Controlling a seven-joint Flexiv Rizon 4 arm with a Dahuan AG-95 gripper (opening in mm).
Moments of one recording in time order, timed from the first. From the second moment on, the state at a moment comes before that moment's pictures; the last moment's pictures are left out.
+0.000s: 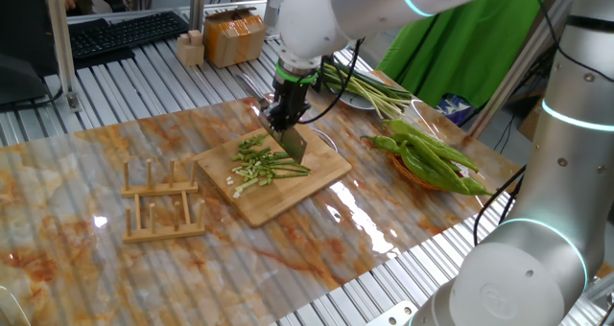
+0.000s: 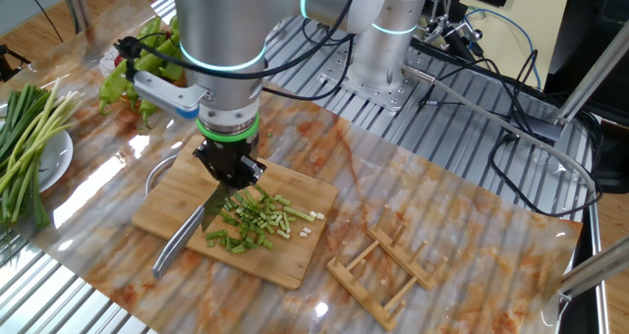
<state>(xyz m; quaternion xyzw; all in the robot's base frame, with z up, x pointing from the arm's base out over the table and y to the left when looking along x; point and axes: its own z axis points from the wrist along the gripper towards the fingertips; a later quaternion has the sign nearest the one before) 0.574 -0.052 0.084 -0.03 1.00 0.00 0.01</state>
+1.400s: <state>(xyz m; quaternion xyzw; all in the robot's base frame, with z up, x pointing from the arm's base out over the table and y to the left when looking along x) 0.586 -0.064 0.130 0.05 1.00 0.02 0.01</state>
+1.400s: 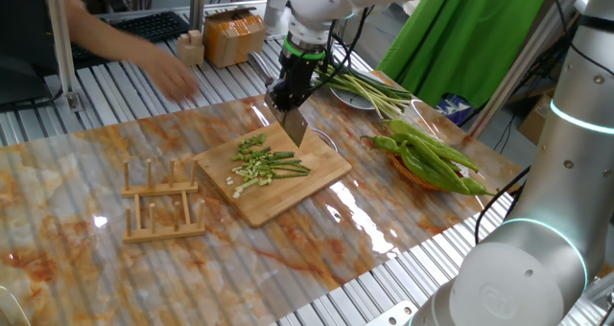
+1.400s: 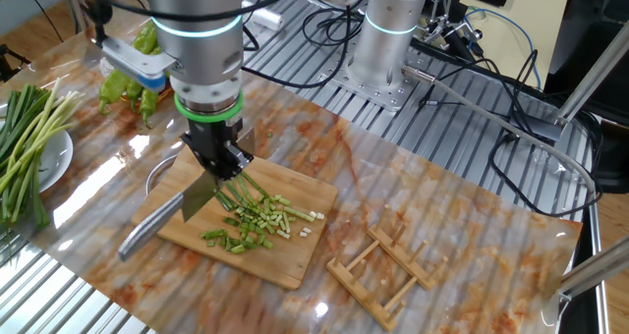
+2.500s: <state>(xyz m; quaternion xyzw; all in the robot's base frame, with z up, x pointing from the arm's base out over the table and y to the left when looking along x) 0.587 -0.051 0.159 -0.04 1.00 0.08 0.03</state>
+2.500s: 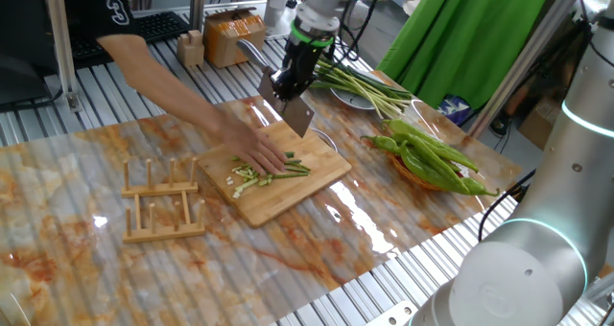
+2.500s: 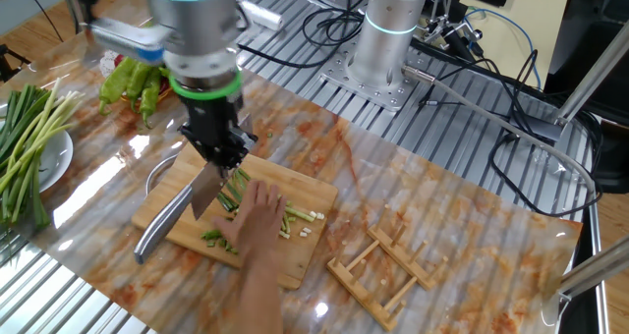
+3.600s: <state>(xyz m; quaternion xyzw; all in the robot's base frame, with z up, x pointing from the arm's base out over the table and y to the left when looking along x) 0.591 -0.051 0.165 -0.06 0.99 0.13 0.04</state>
